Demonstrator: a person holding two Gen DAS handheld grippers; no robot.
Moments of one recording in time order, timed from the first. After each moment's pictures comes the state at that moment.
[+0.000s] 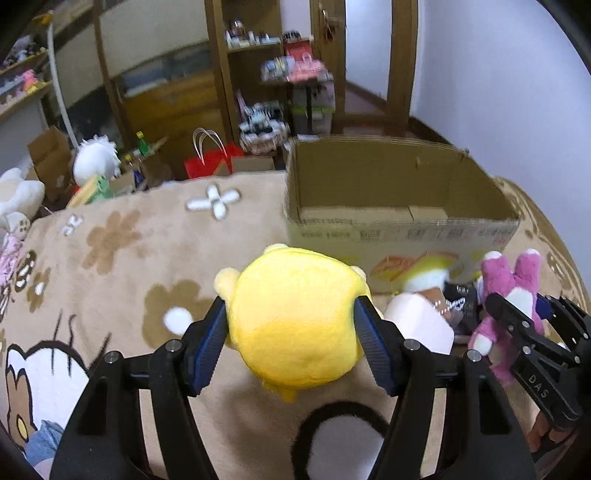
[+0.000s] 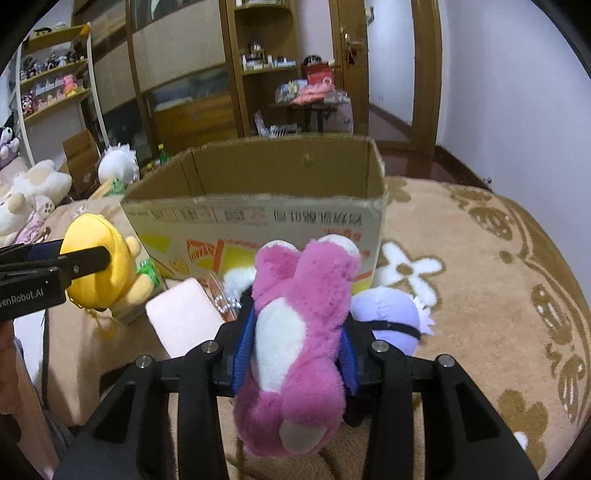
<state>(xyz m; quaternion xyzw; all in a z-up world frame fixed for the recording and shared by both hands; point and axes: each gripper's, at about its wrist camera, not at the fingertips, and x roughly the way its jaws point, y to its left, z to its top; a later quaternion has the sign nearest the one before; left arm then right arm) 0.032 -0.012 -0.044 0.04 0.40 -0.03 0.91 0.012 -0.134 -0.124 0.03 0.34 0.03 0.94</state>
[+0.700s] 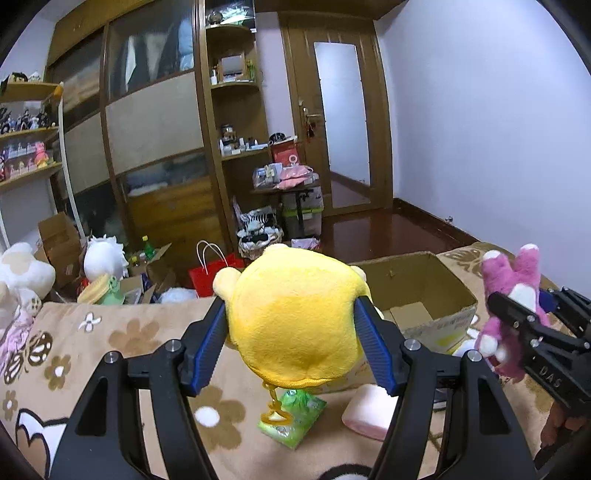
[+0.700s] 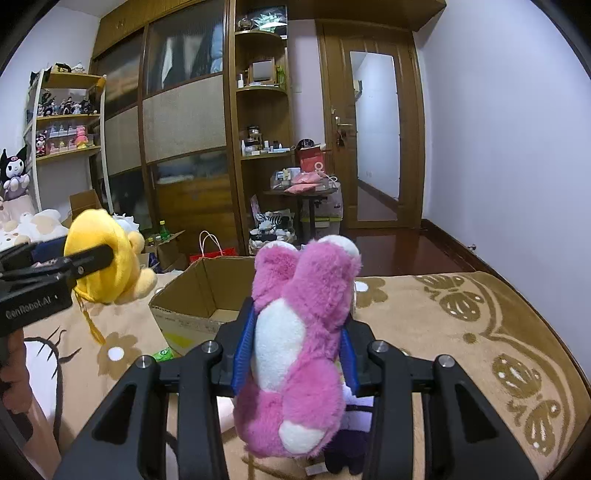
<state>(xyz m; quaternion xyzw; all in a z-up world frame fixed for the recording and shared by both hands) 0.006 -0.019 0.037 0.07 0.21 -0.06 0.97 -0.013 -0.134 -0.046 0.03 0.19 0.01 0.98</state>
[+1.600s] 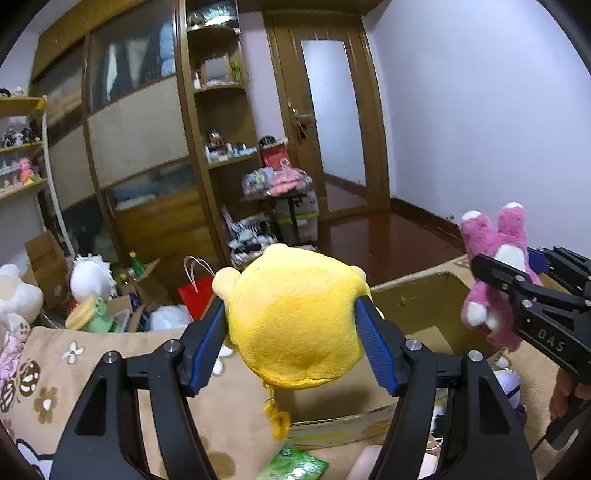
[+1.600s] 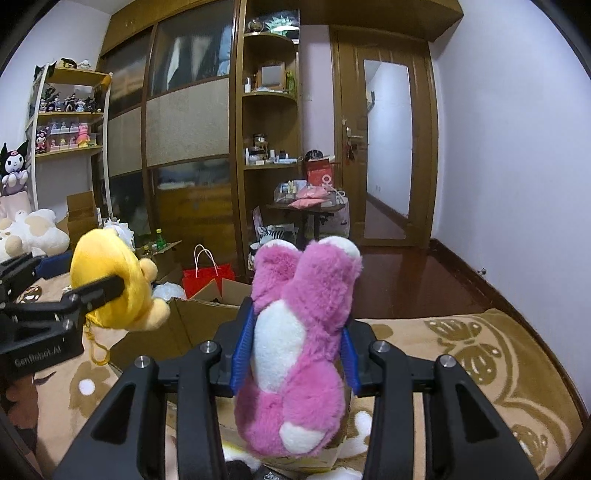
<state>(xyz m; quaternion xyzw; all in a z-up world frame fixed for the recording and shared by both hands) 0.088 -0.044 0.017 0.09 0.21 -0.07 0.97 0.067 -0.145 -0.036 0.01 0.17 0.03 0.98</state>
